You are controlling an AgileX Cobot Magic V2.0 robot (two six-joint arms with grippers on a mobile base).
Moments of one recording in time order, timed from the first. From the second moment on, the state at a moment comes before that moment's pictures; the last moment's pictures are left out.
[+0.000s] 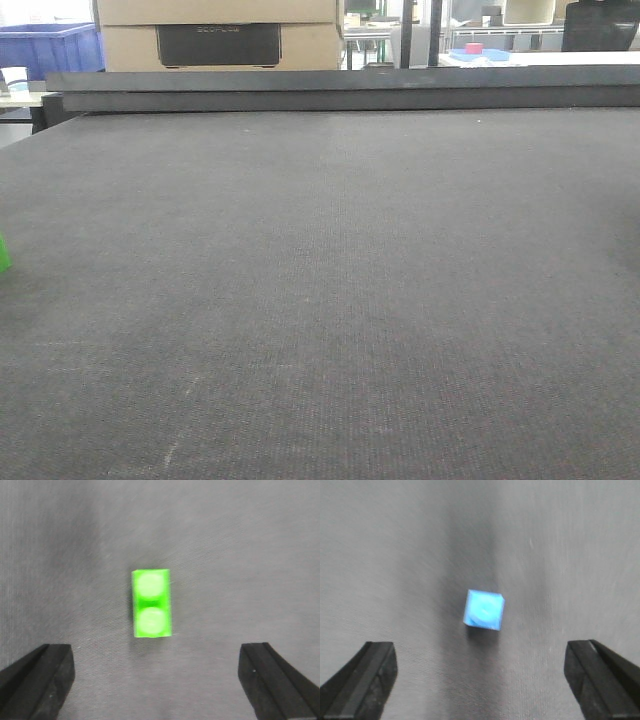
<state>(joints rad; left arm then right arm) -0.03 1.40 -1.21 0.01 1.09 -0.01 -0.03 1.31 -1.08 0.02 1.02 -0.01</state>
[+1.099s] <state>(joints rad) -0.02 1.47 -1.15 0.02 1.01 0.00 -0.08 1.63 -1.00 0.08 0.77 -0.02</state>
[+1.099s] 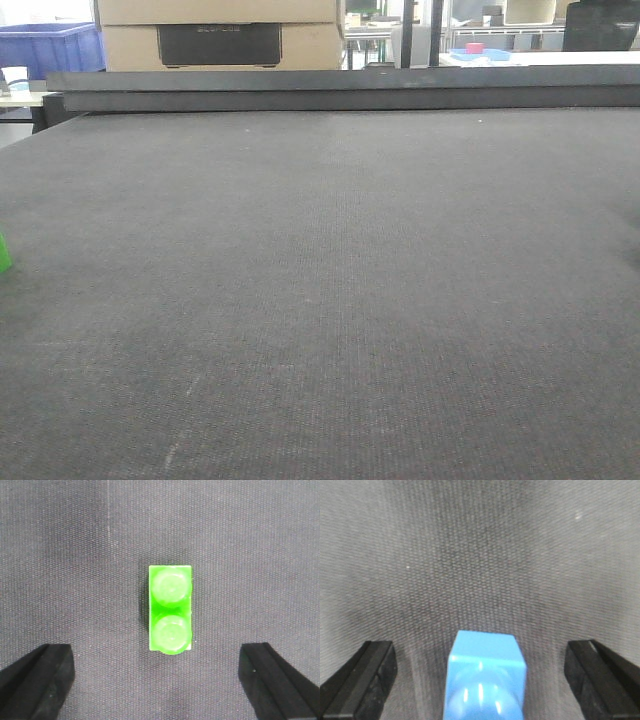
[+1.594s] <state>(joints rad) -0.02 1.48 -1.15 0.02 1.04 0.00 -0.08 1.65 -1.00 0.08 0.76 -0.02</state>
